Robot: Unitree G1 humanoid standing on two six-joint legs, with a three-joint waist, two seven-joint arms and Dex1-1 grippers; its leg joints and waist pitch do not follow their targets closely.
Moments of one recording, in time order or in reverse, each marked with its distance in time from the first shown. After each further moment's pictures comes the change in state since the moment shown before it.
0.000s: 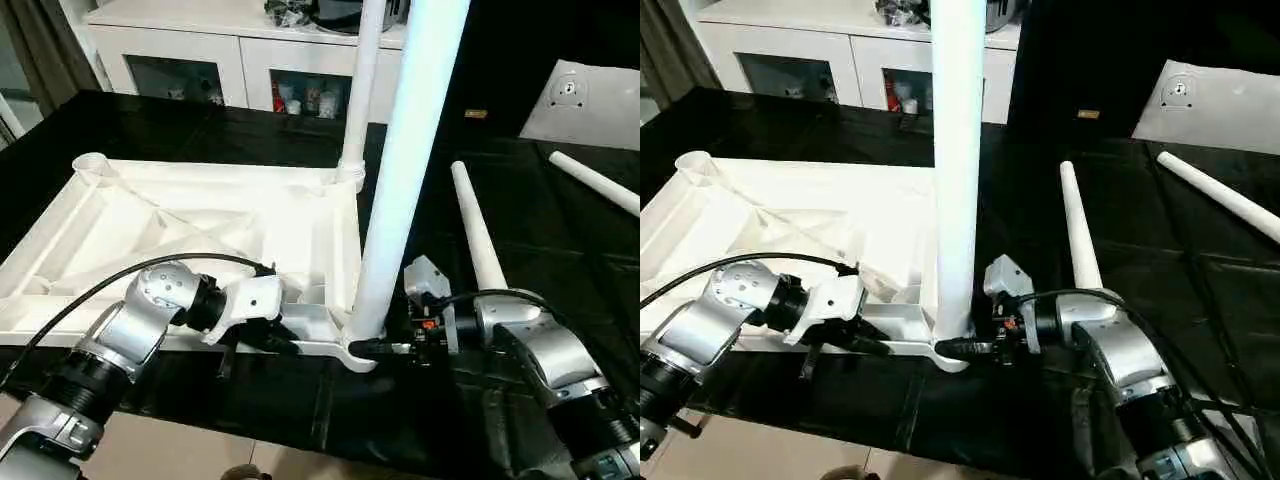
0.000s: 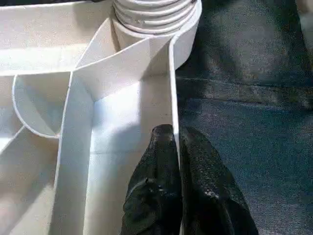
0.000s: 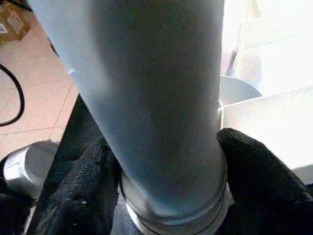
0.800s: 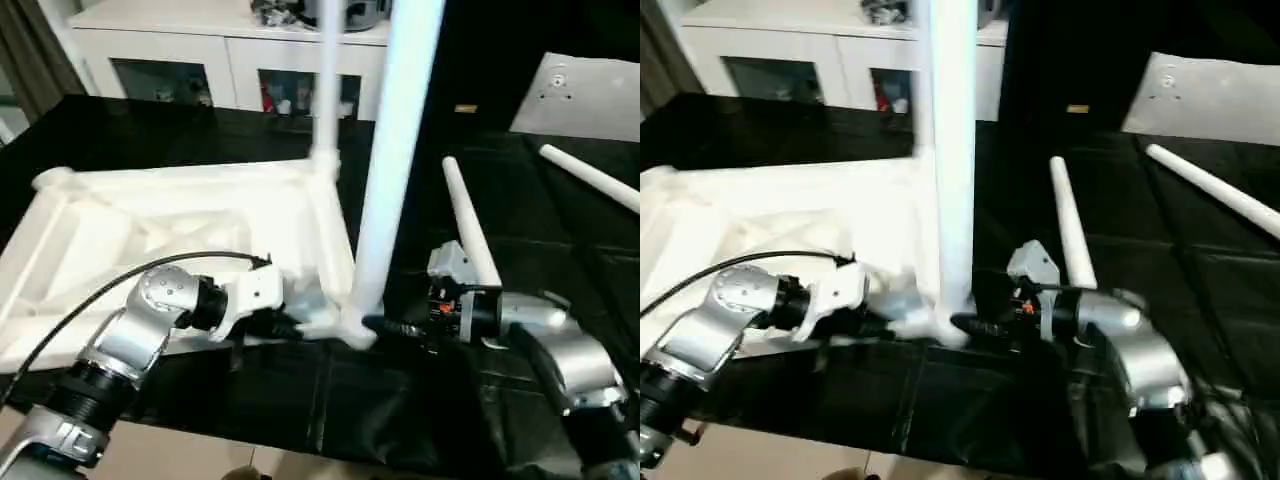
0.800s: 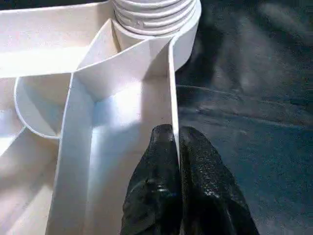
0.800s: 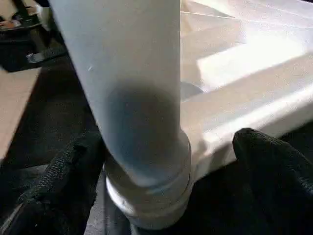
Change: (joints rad) left arm 0.024 -0.019 0.018 -0.030 0.010 0.047 0.062; right arm 0.019 -0.021 -0.073 -0.025 -0.016 -0.039 -0.083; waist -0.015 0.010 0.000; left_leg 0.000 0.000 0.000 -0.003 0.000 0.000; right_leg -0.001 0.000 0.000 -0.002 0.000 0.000
